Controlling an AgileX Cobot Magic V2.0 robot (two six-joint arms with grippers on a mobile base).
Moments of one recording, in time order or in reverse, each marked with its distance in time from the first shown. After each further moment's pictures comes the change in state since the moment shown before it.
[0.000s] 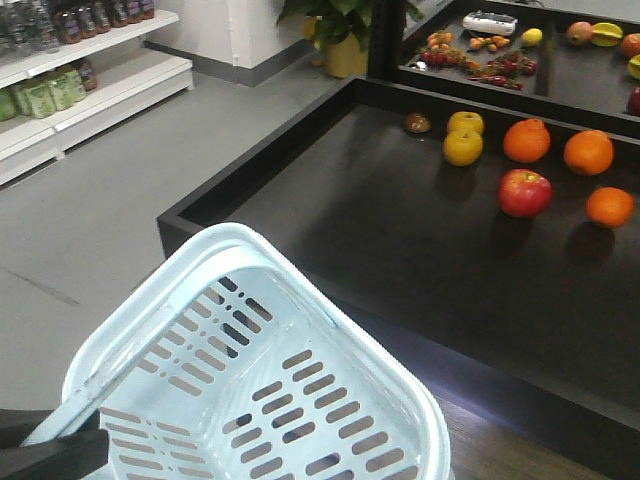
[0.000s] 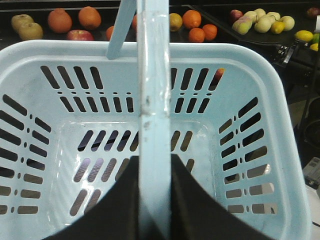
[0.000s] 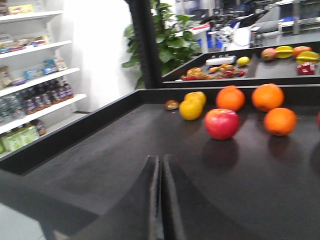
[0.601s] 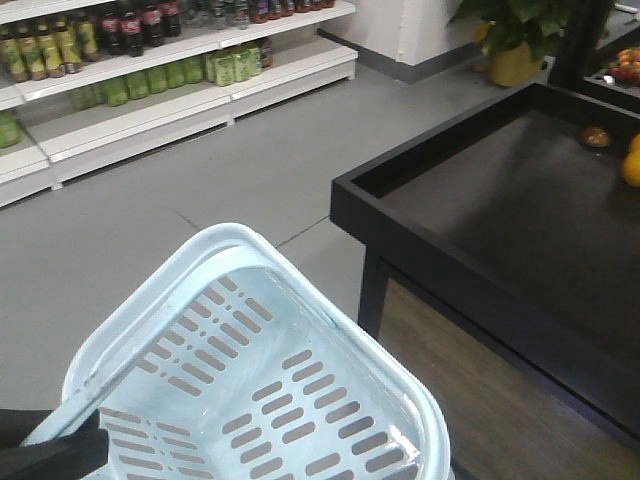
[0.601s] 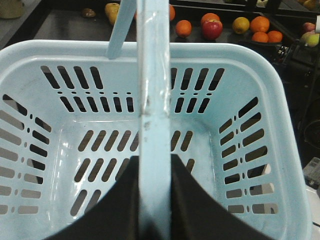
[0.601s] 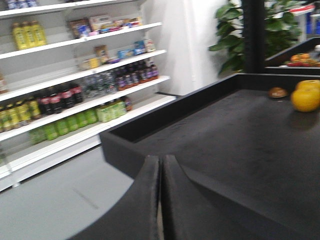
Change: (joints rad) left arm 0.000 0.000 0.000 0.000 0.000 0.000; right arm 0.000 0.000 0.000 0.000 0.000 0.000
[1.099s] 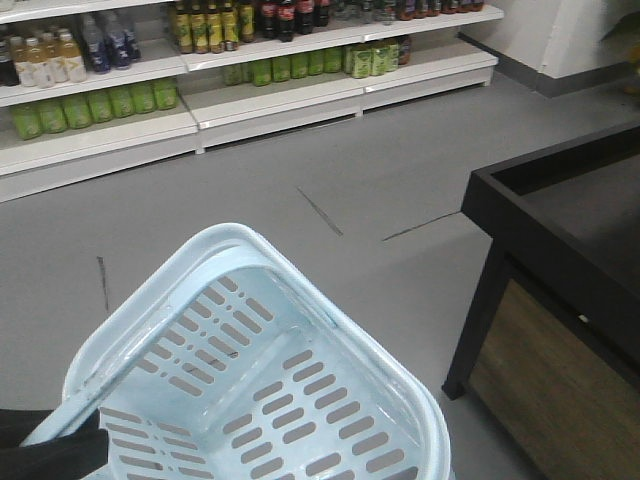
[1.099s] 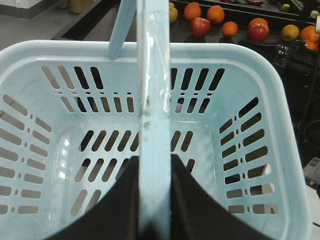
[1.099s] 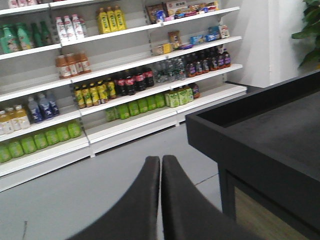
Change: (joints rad) left arm 0.000 0.000 0.000 0.000 0.000 0.000; right arm 0.000 0.000 0.000 0.000 0.000 0.000
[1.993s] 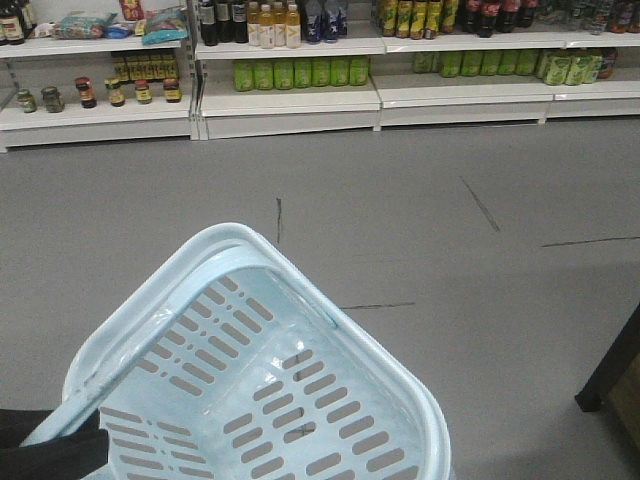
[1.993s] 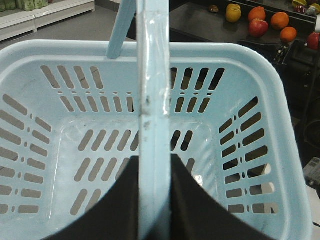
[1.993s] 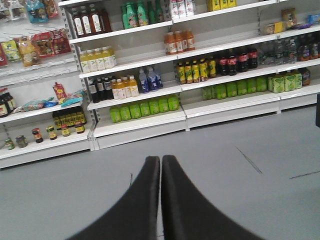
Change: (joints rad) left arm 0.000 0.000 0.000 0.000 0.000 0.000; right arm 0.000 0.000 0.000 0.000 0.000 0.000
